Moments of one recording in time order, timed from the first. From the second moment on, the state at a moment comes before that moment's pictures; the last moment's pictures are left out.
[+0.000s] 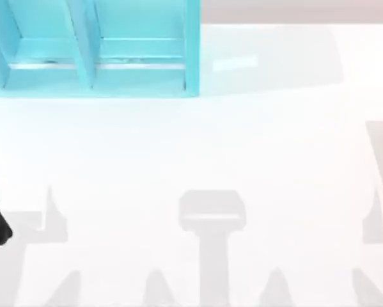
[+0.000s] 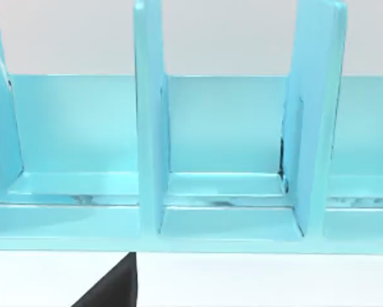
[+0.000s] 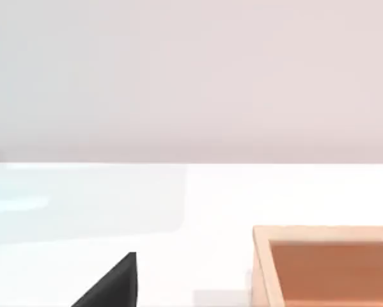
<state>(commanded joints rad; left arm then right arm) 0.00 0.00 0.00 0.00 0.00 0.00 0.00 0.00 0.00 0.00 0.00 0.00</state>
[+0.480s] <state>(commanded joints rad) 0.00 0.00 0.00 0.00 0.00 0.00 -0.08 0.22 0.21 -0.20 0.00 -0.08</state>
